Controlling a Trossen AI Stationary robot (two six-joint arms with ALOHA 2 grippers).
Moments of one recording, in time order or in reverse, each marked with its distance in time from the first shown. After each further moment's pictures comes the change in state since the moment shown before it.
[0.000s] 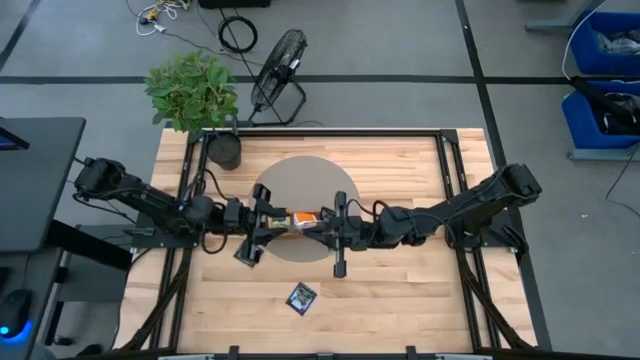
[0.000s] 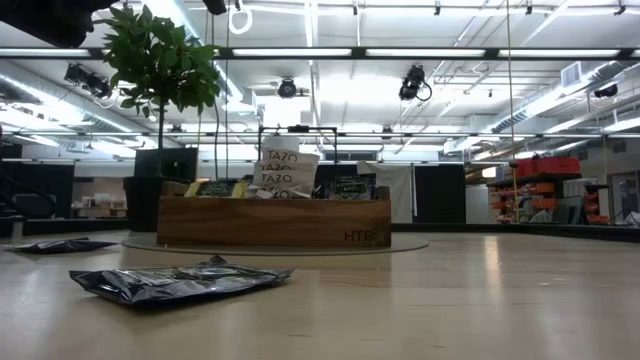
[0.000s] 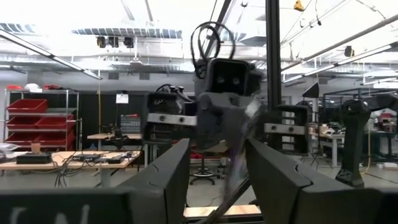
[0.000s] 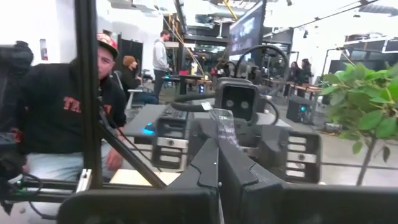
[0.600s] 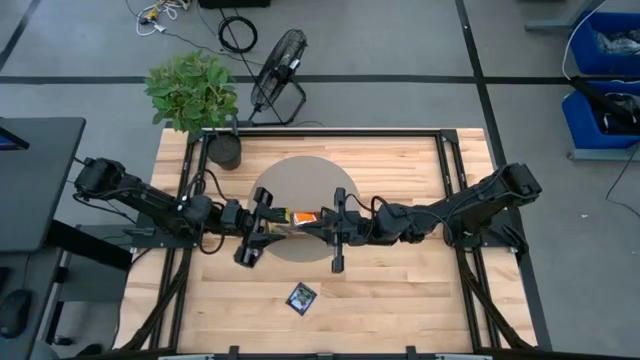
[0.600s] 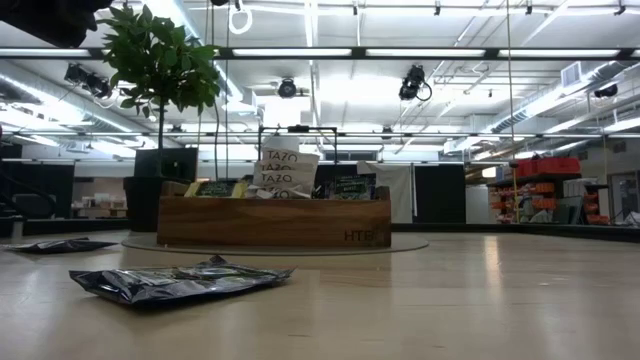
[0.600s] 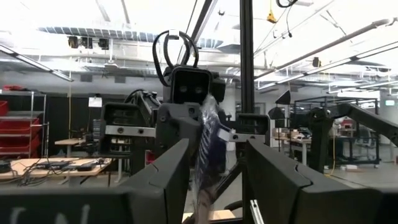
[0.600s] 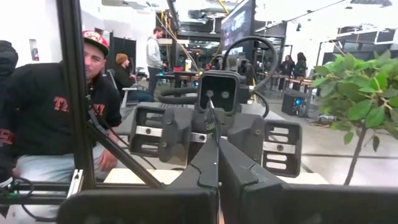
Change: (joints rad) left arm -0.002 0.000 0.001 0.019 0.103 -0.047; right arm -0.021 0.000 0.000 -0.013 0.003 0.031
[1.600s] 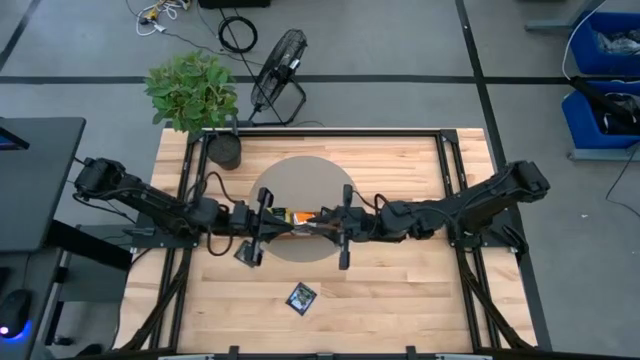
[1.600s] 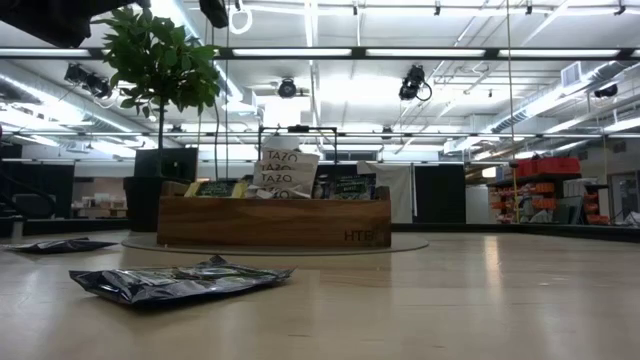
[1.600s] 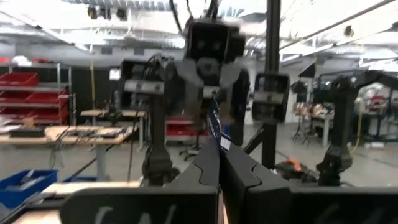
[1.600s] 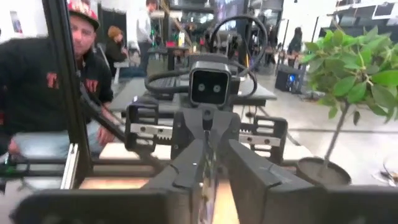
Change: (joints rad) left arm 0.000 0.000 0.000 -0.128 -0.093 0.004; right arm 0.003 -0.075 0.000 -0.188 0.041 0.037
